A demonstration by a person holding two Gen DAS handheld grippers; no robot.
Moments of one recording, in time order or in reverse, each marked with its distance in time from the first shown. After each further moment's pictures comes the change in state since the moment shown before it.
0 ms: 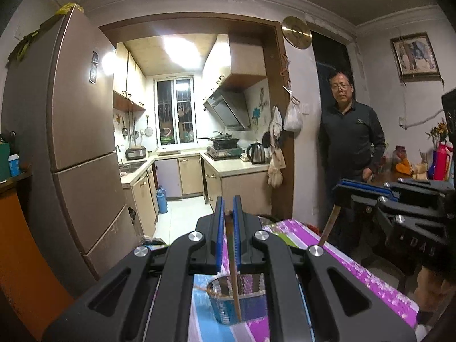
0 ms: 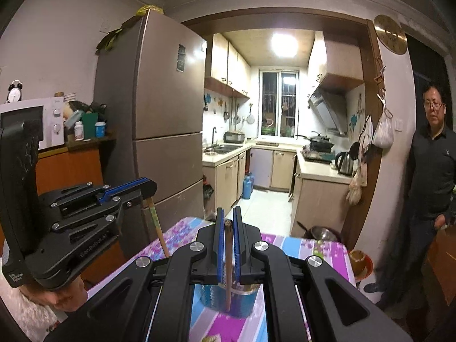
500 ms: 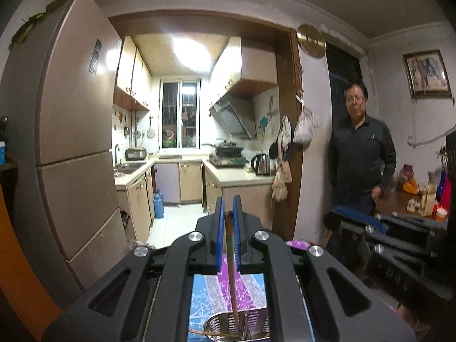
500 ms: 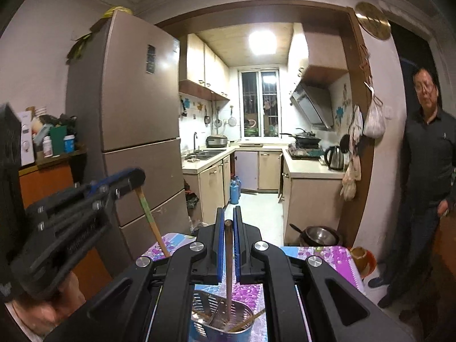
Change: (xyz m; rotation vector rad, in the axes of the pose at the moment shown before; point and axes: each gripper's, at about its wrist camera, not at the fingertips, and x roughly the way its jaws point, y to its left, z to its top) left arm 0.084 0.012 -0.001 -0.062 -0.030 0.004; right arm 0.097 -0.030 -0.012 0.107 -0.012 -0.065
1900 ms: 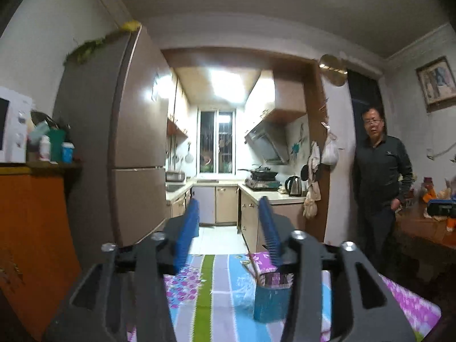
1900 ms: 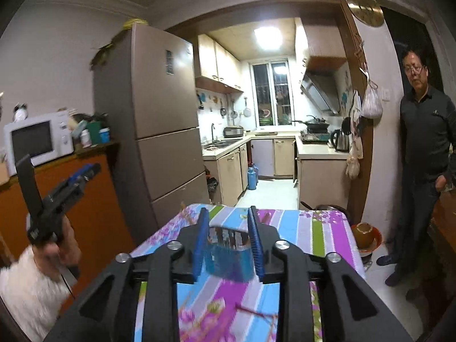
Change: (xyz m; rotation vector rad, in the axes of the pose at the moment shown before) left arm -0.207 0.047 -0.056 -0.009 -0.175 0.180; right arm -0.219 -0.030 -0.074 -0.009 0.036 0.123
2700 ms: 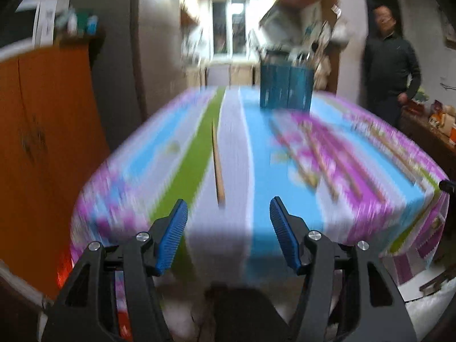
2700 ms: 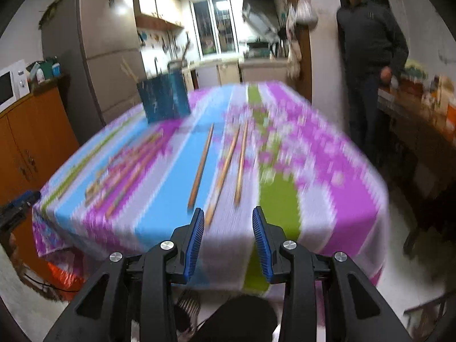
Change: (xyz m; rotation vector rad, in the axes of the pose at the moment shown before) left arm -0.125 -0.019 -0.251 -0.018 0.641 0.090; right arm -0.056 -0.025 -0.305 0.218 0.390 -0.233
